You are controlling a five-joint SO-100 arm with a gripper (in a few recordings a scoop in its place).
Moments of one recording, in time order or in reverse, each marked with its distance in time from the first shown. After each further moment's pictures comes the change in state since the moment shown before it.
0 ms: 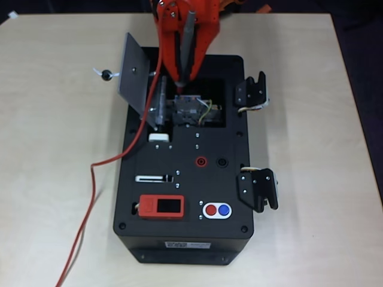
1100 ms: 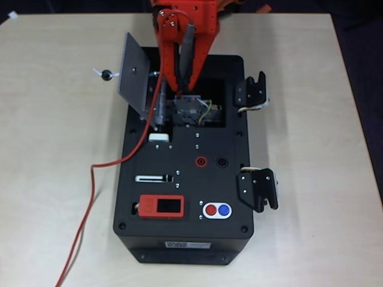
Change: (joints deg) arm 0.7 7.4 14.9 -12.7 -0.1
